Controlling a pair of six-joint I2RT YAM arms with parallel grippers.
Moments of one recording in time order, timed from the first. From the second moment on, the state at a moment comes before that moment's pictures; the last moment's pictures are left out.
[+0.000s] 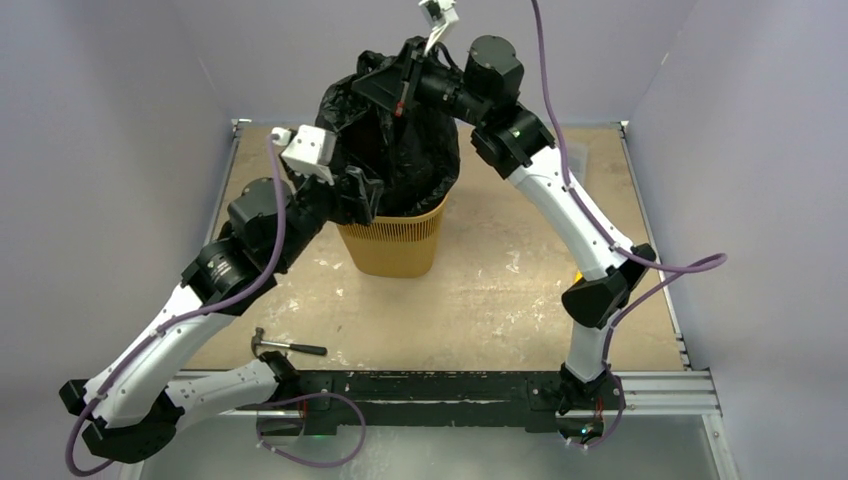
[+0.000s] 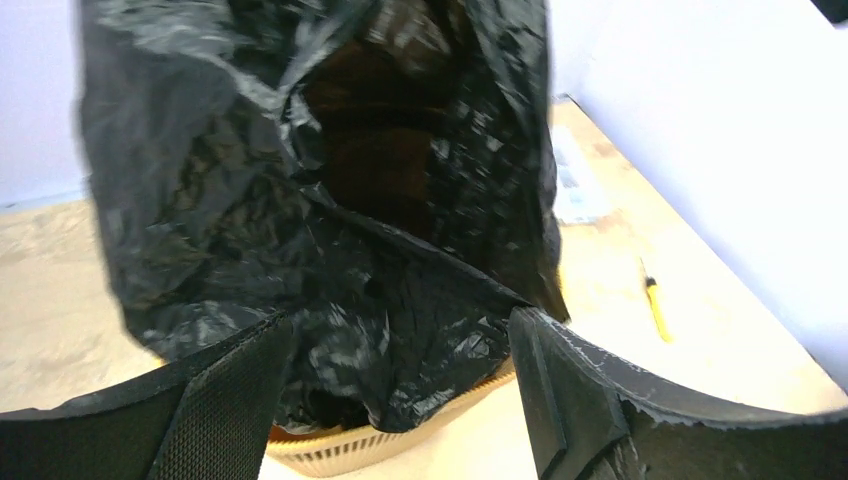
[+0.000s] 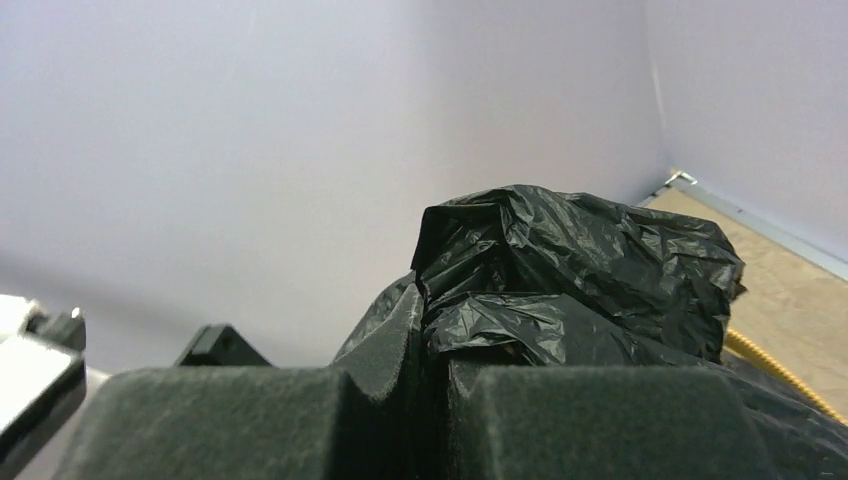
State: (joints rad) left arm -0.79 0.94 1.30 -0.45 -0.39 -0.20; right arm 0.68 1.87 2.24 -0.20 -0.45 0.56
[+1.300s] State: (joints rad) left arm -0.79 1.13 1.31 -0.31 -0.64 -0.09; right arm 0.56 1.60 2.04 -0.25 -0.60 0.46
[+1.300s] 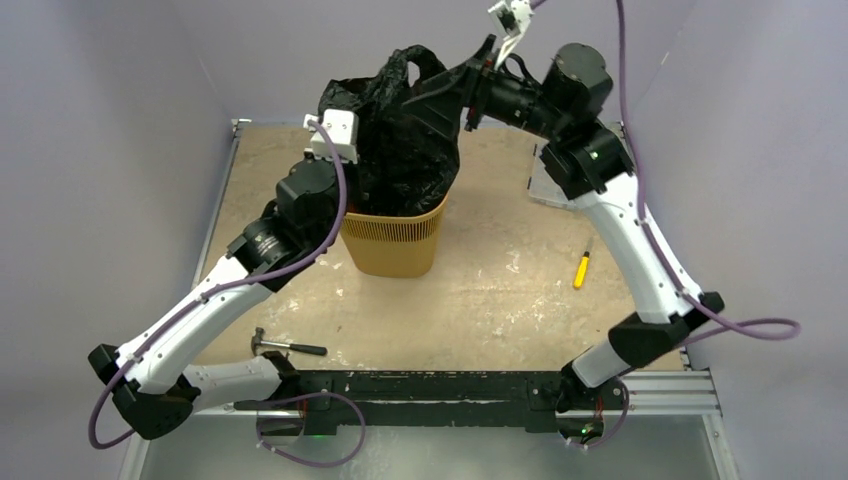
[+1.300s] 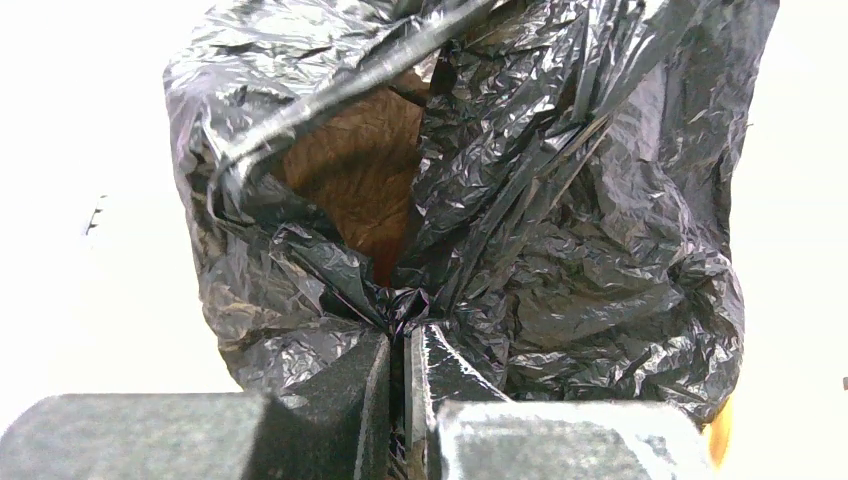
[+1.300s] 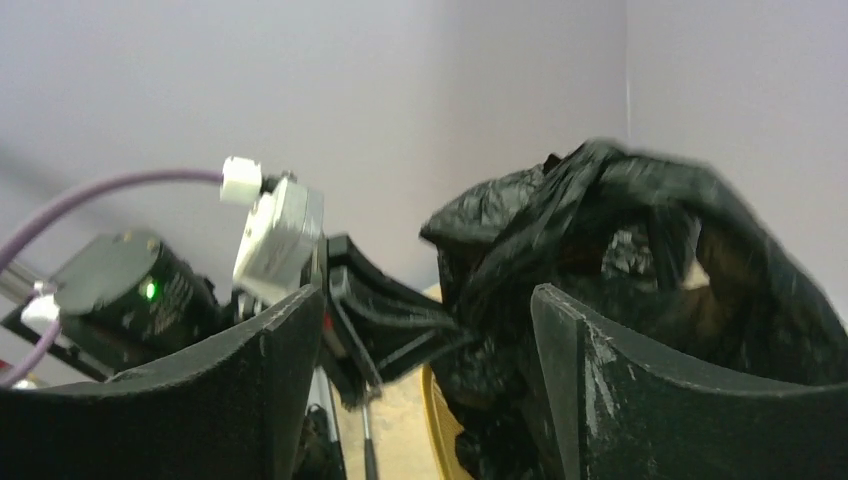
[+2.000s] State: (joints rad) left arm -0.79 1.06 1.25 -0.33 -0.67 -0.12; right arm 0.54 1.42 1.56 -0.31 -0.22 0.34
